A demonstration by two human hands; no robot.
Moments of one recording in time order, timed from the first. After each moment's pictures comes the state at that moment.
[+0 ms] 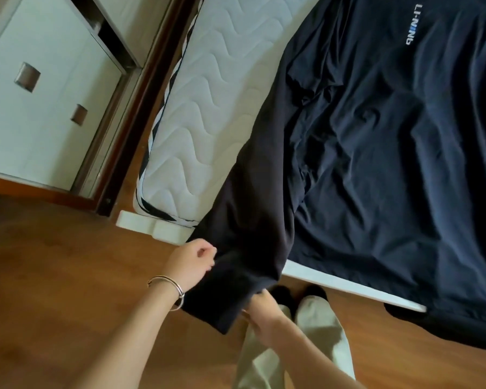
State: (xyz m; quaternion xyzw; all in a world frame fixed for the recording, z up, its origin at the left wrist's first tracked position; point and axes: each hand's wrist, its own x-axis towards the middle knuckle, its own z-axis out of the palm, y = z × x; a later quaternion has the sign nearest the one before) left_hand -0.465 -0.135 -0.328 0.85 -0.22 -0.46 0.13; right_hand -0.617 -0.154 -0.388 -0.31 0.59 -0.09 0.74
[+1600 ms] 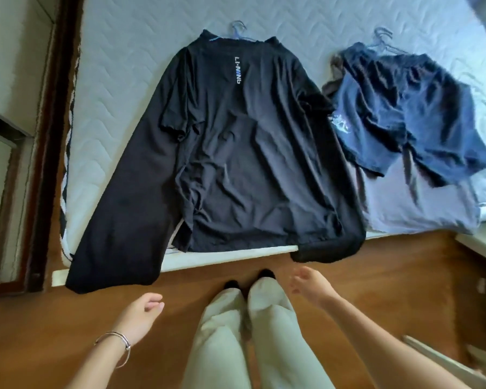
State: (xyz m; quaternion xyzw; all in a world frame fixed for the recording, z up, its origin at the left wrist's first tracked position) left_hand -0.528 -0.102 -0.254 0.80 -0.29 -0.52 0.02; right_hand -0.846 -0.225 -0.240 -0.46 0.71 0.09 0.53
